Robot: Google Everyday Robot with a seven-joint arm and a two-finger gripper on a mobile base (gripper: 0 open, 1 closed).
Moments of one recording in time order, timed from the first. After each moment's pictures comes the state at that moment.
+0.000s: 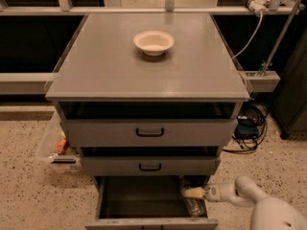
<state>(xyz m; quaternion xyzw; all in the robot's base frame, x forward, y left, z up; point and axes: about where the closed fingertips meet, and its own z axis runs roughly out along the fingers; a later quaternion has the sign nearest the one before) 0.532 -0.192 0.235 -0.05 0.83 0.55 0.13</state>
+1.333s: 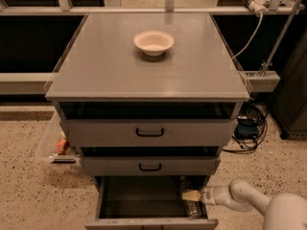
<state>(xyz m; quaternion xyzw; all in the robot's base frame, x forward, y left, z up) 0.534 -0.189 0.210 -0.06 0.88 0.43 0.17</state>
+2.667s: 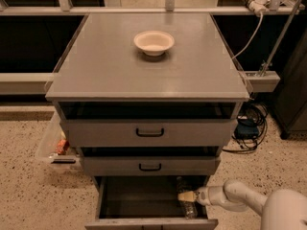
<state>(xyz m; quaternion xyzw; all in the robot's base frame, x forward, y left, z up) 0.538 -0.177 0.201 -0.08 0.90 0.40 0.18</state>
